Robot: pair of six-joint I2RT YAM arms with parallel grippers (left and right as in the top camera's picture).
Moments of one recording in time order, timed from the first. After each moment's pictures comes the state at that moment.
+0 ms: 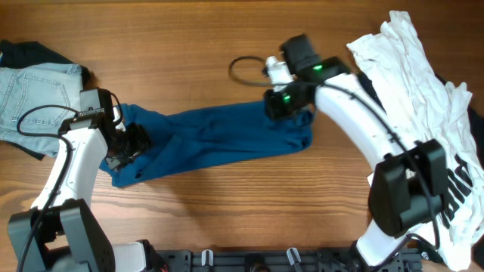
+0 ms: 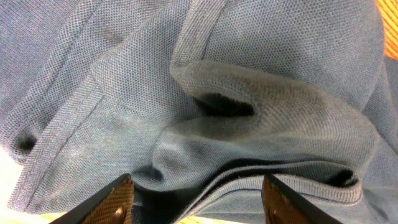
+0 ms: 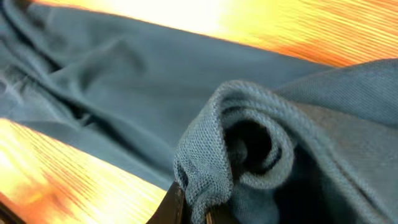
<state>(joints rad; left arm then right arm) 0.20 1.53 0.92 -0.83 0.14 -0.40 0.43 1.86 1.46 -0.88 -0.31 0.08</state>
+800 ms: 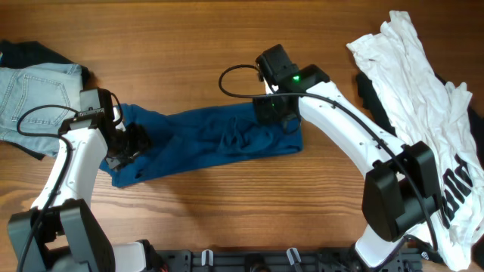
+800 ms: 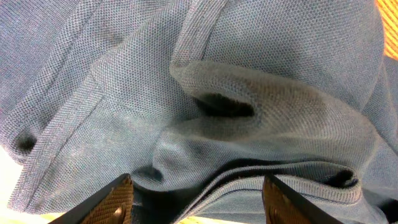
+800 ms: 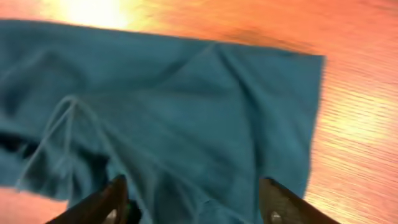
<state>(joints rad) 0.20 1.53 0.92 -0.83 0.14 -0.40 0.52 1.86 1.46 -0.91 -0.02 0.25</state>
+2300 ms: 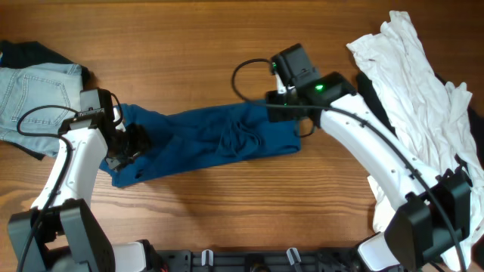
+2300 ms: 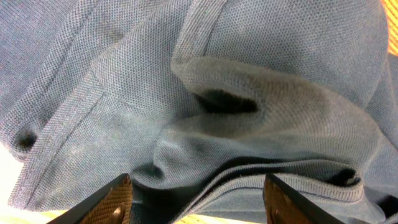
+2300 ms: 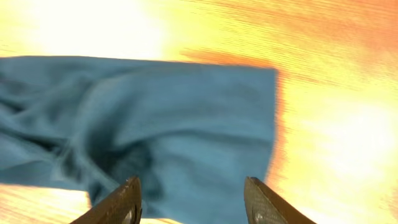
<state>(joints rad) 0.20 1.53 0.92 -0.83 0.14 -0.40 0.49 1.69 1.38 -0.88 0.01 0.30</state>
